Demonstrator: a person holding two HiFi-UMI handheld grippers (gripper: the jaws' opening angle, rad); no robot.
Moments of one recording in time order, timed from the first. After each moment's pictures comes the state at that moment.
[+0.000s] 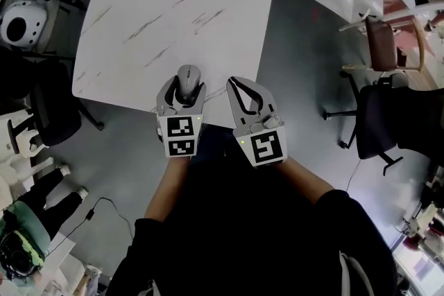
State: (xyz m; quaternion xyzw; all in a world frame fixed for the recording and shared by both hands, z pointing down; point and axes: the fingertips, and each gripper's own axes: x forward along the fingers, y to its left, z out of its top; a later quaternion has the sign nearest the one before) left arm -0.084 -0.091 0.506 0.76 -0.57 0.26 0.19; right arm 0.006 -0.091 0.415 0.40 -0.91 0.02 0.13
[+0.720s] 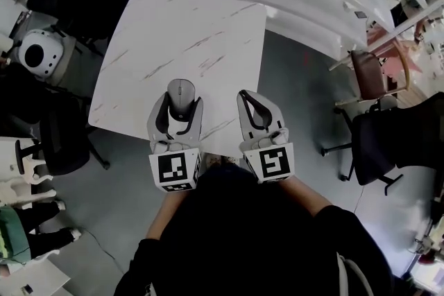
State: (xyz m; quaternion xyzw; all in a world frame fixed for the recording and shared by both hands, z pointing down) left arm -0.100 -0.095 0.320 0.78 -0.63 0.07 0.03; right arm 0.020 -0.102 0.305 0.46 -0.88 -0.04 0.03
